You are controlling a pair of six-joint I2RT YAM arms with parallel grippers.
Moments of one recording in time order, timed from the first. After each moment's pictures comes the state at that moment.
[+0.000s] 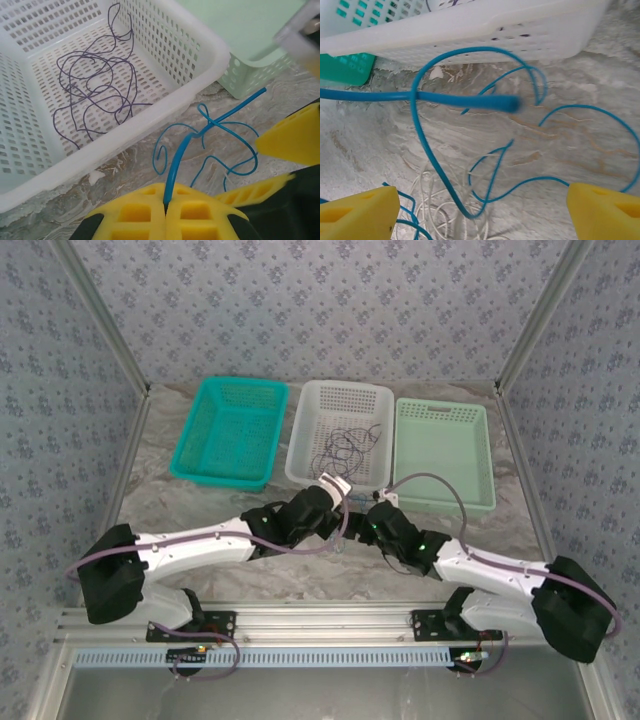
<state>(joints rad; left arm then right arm) -1.13 1.40 0.90 -0.14 -0.40 -0.14 0.88 1.13 0.46 -0.03 0.22 0.85</state>
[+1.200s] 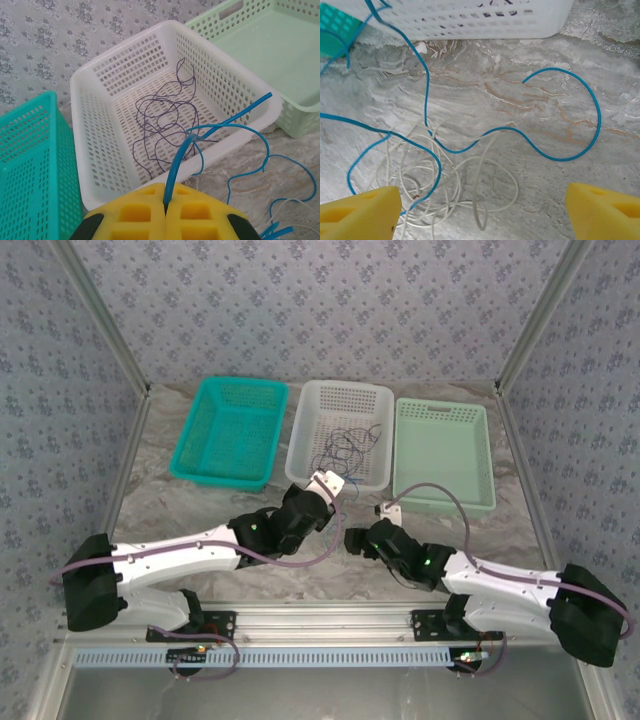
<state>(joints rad) -1.19 1.30 0.91 -0.11 -0.69 -0.03 0.99 1.02 0.37 -0.10 0.36 0.81</state>
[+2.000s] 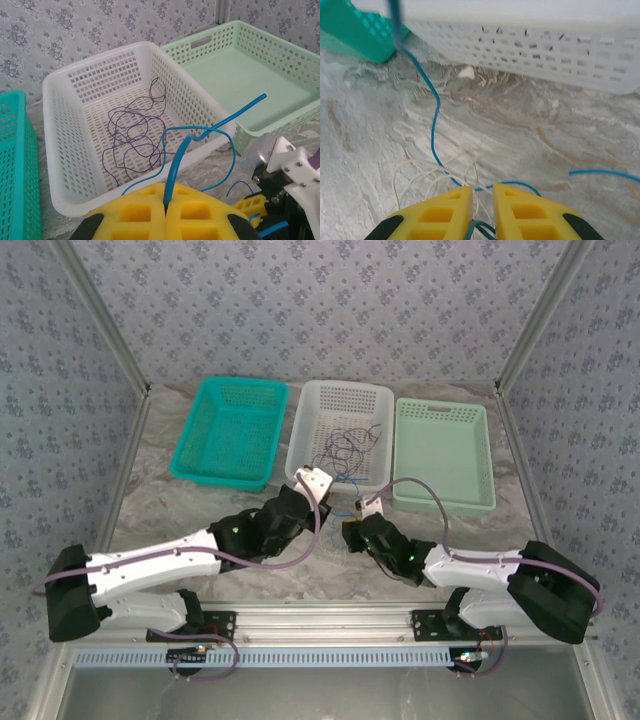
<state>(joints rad) -1.19 1.18 0.88 -0.11 -0.57 -0.15 0.97 1.23 0.37 0.24 0.31 0.60</state>
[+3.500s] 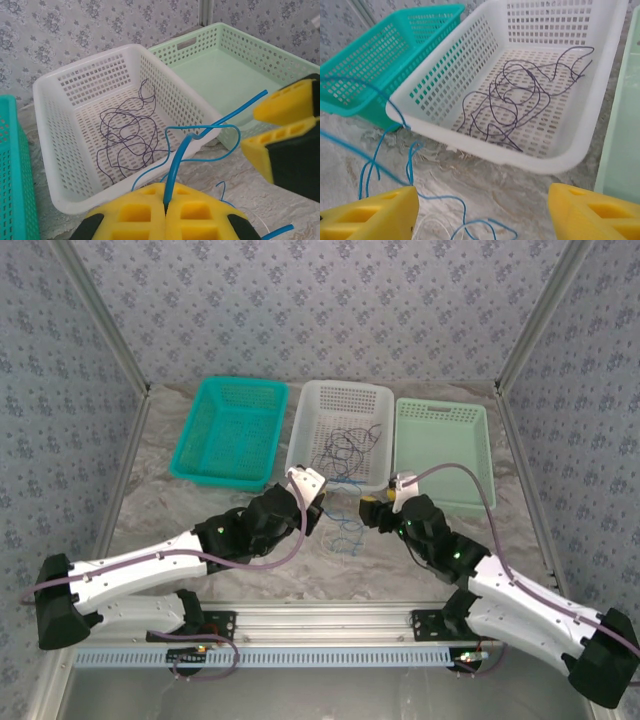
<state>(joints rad) -1.17 1.10 0.88 -0.18 -0.48 -0.12 0.78 0.79 0.47 -0.06 0.25 0.39</state>
